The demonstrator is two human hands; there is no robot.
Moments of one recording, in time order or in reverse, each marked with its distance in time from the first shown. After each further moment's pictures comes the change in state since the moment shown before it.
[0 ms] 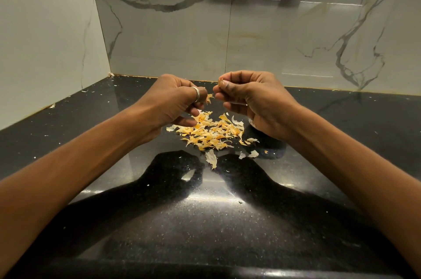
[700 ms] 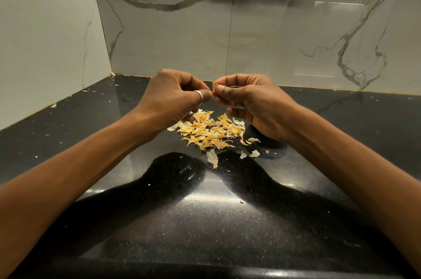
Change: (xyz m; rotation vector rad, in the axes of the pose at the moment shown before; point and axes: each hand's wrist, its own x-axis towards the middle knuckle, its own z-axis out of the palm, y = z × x) left_hand 0.000 -0.007 0.002 0.206 0.126 0.263; right_hand -0.001 0.002 0.002 -0.039 -0.063 0.026
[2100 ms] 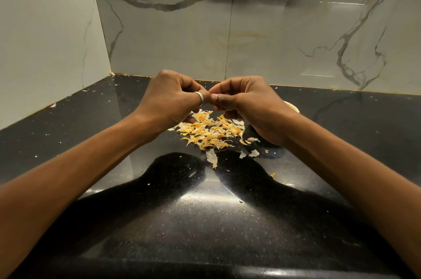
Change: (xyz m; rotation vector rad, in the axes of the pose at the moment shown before) left_hand 0.001 -0.004 0.000 0.028 0.004 0.011; right_hand 0.000 0.007 0.001 -0.251 -0.023 -0.101
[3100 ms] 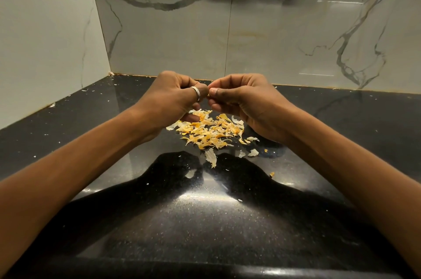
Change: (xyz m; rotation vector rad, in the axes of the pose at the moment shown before) left_hand -0.001 0.008 -0.002 -0.184 -0.097 -0.125; right_hand -0.001 -0.006 0.000 0.277 -0.052 0.039
